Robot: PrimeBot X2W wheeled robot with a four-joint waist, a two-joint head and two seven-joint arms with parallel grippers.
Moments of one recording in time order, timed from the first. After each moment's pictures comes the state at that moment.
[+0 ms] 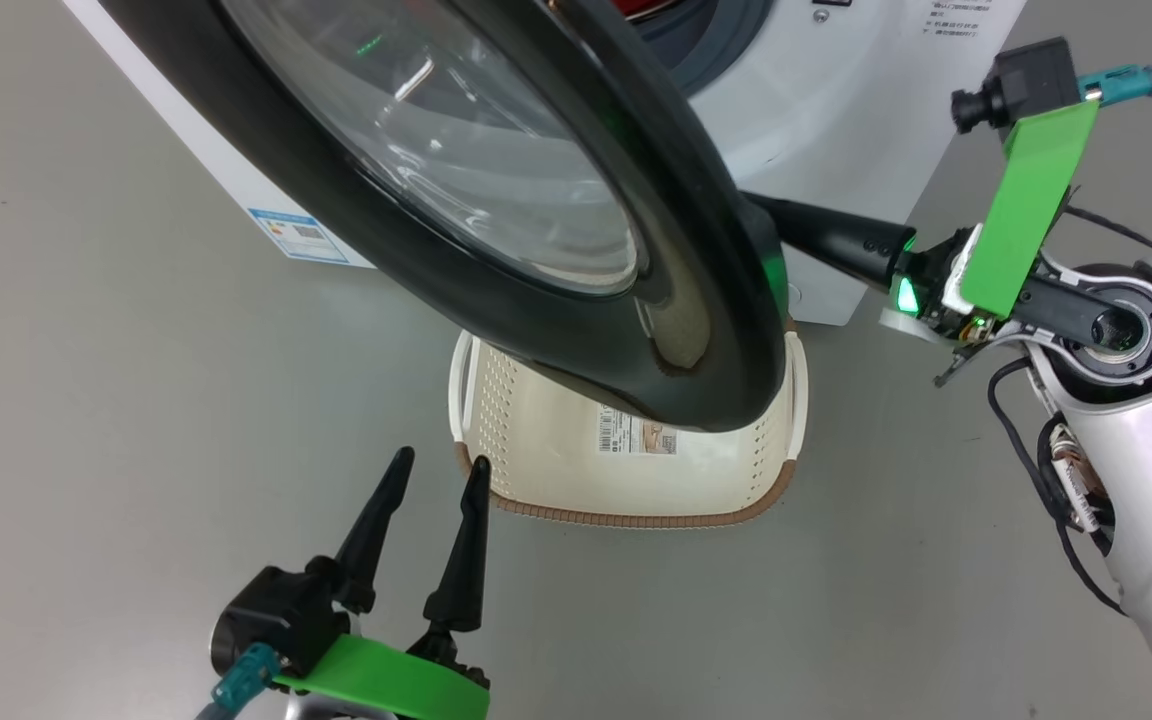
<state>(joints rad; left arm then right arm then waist) -0.18 0.04 -0.30 0.16 -0.39 -0.01 -0.25 -0.78 -0.25 0.27 0.33 1.65 0.12 0.79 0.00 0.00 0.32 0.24</state>
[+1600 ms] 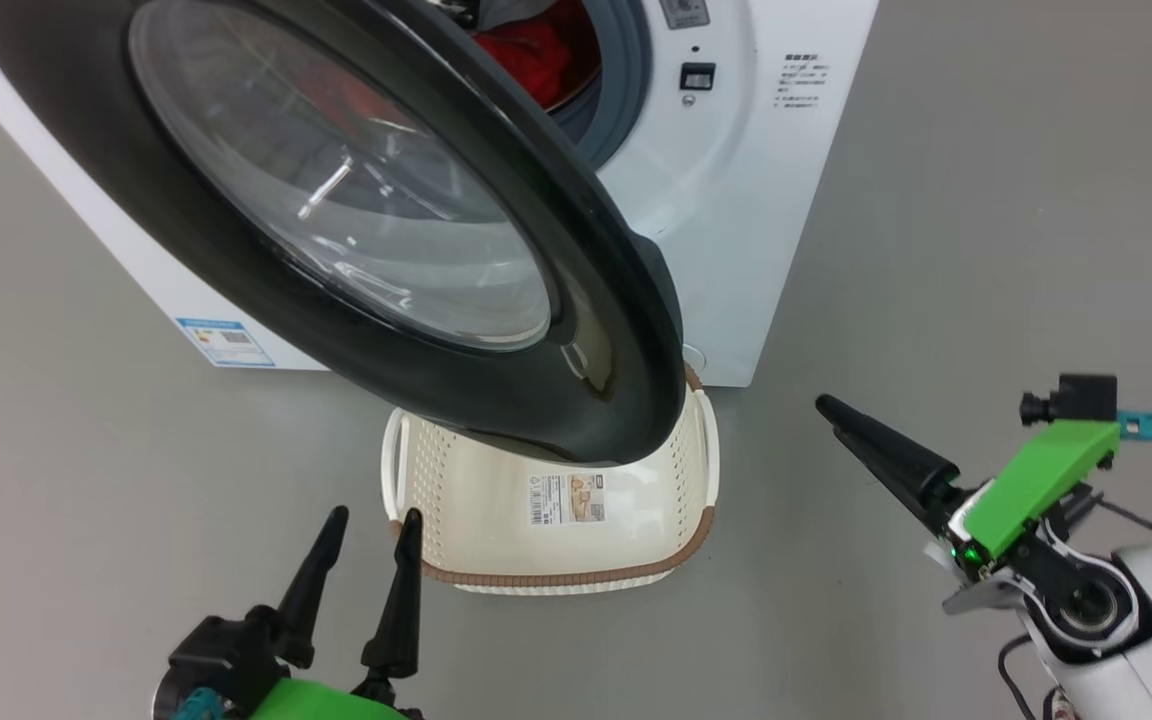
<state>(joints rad) -0.10 0.04 -0.18 0.21 -0.36 -0.06 -0.25 -0.35 -0.24 0.20 0.34 1.54 0.12 0.45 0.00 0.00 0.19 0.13</state>
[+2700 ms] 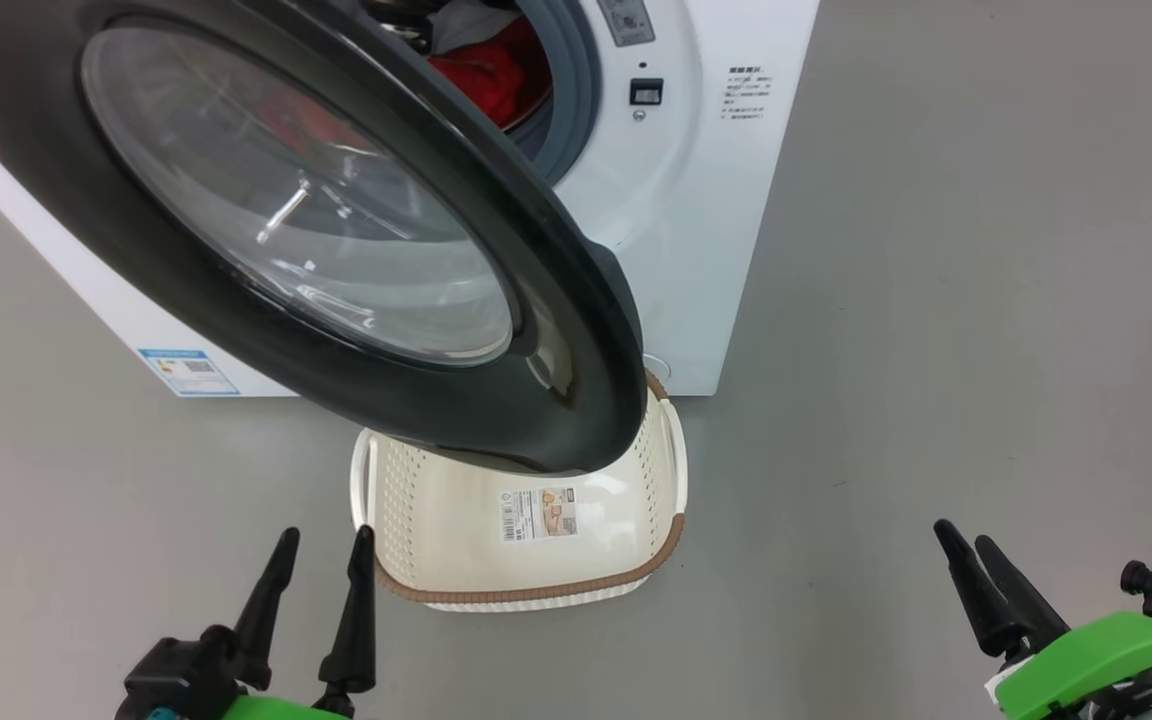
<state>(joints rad) -0.06 0.04 -0.09 0.22 -0.34 -0.07 -0.25 -0.10 -0.41 0.41 0.37 1.32 0.12 -0.23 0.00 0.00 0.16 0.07</state>
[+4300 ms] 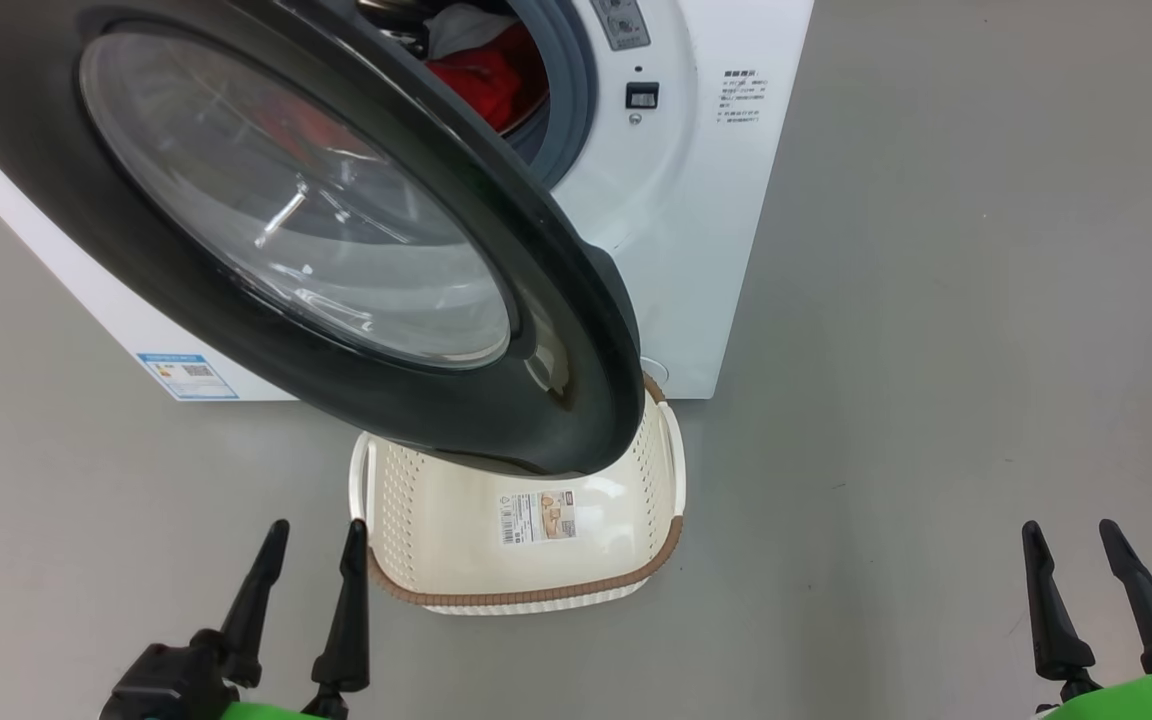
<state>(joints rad) -0.04 0.04 -0.08 0.15 -0.31 -0.07 -0.25 0.10 -0.11 -0.16 0.20 0.32 0.12 -0.26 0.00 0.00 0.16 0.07</state>
